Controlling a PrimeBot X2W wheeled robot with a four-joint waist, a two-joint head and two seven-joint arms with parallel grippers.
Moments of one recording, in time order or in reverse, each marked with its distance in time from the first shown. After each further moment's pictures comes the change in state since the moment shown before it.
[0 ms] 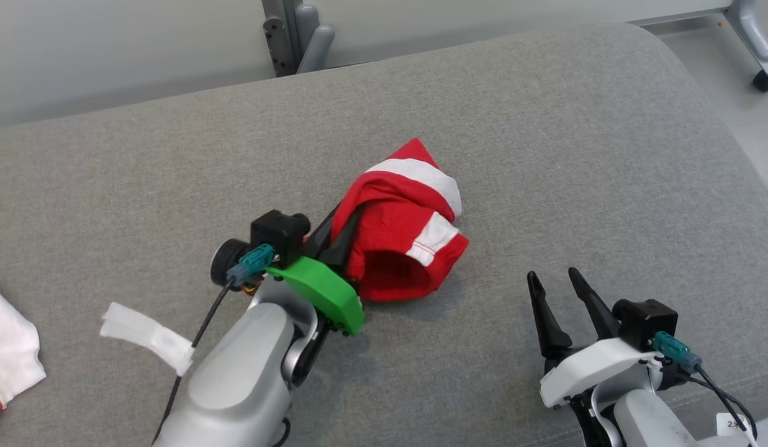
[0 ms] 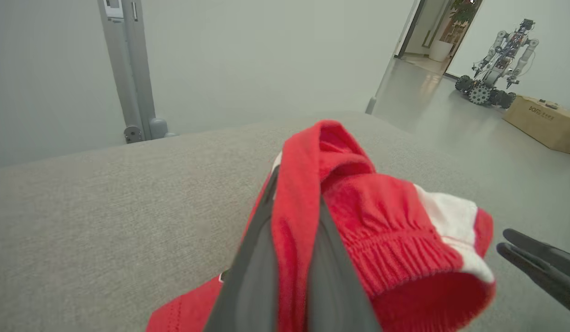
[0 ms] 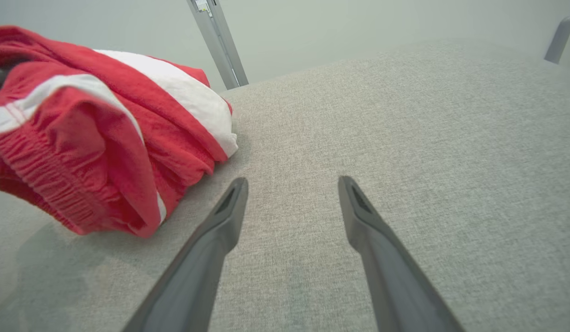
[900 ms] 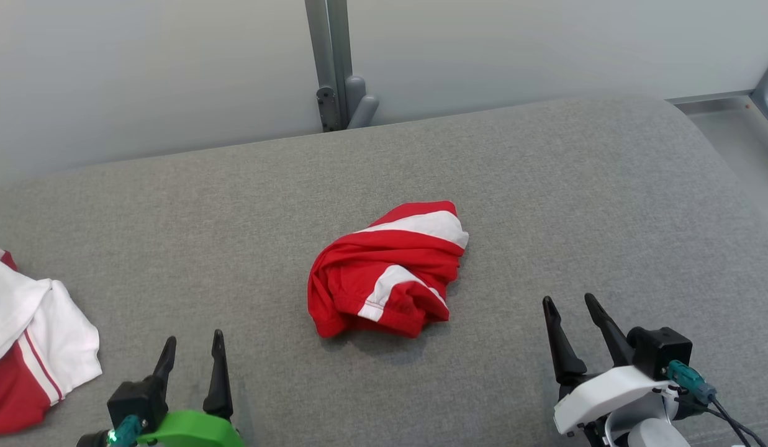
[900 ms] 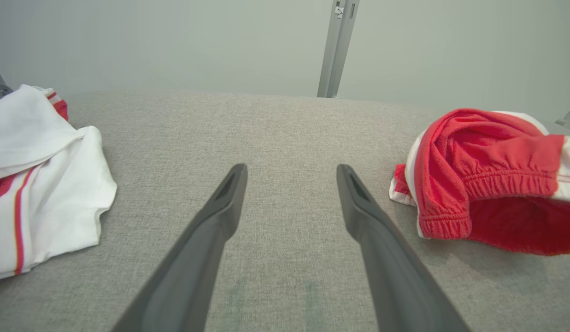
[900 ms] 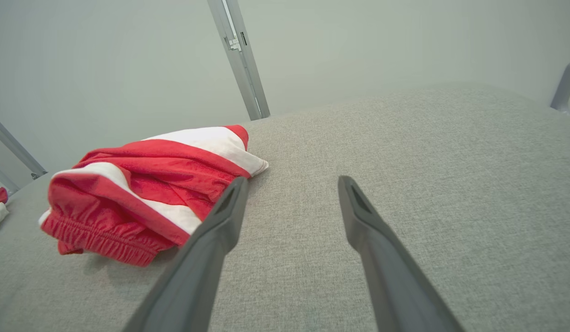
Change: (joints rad) left arm 0.547 0.021 0.561 -0.225 0.284 0.061 0.000; right arm 0.090 0.003 -0.039 -0.046 -0.031 0.000 0.000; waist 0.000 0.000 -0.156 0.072
